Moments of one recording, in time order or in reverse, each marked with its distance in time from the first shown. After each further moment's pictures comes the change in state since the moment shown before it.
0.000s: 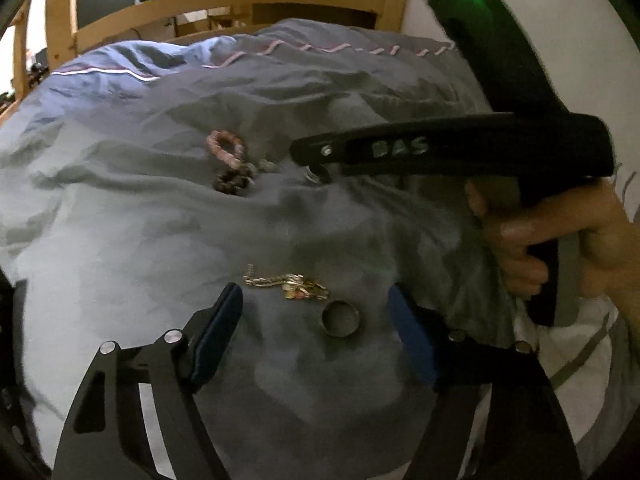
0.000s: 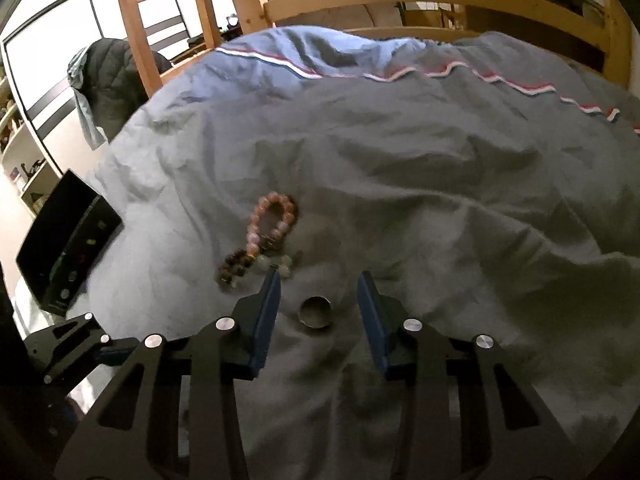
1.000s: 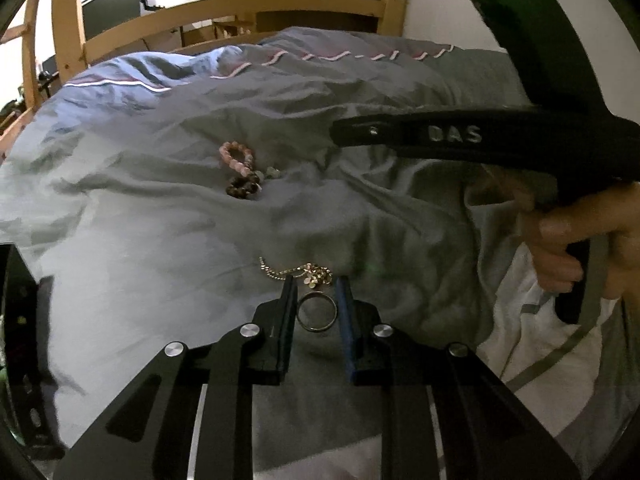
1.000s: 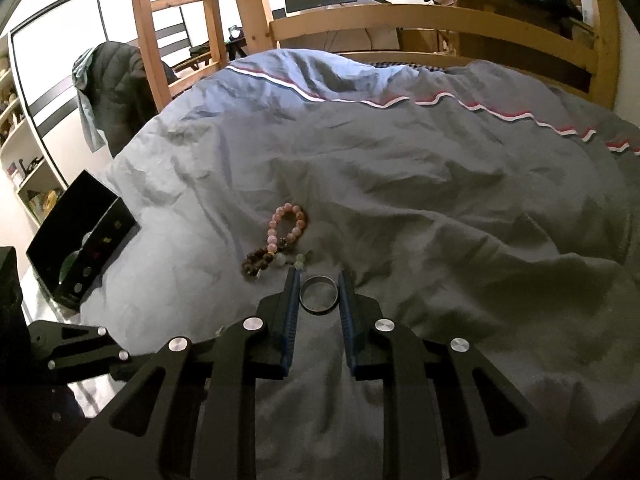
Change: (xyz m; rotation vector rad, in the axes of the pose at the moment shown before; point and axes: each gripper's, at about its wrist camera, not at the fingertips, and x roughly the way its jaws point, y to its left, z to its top) left arm -0.032 -0.009 -0.003 0.003 -0.017 0.061; right arm -0.060 0.018 -0.003 -0.035 -0.064 -0.051
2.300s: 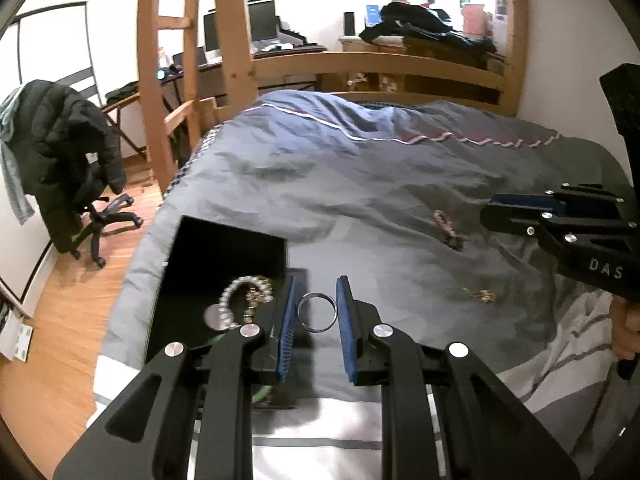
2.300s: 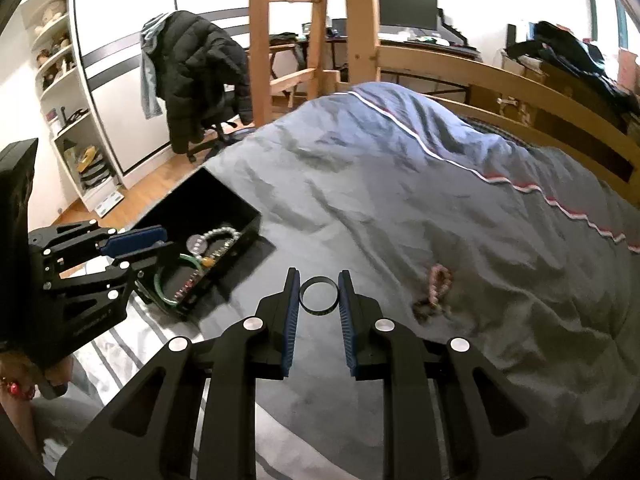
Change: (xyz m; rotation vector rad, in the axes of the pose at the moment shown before) left arm -0.154 0.135 -0.011 -0.220 -0.125 0.342; right arm -0.051 0.171 0.042 -0.221 -0.018 0.101
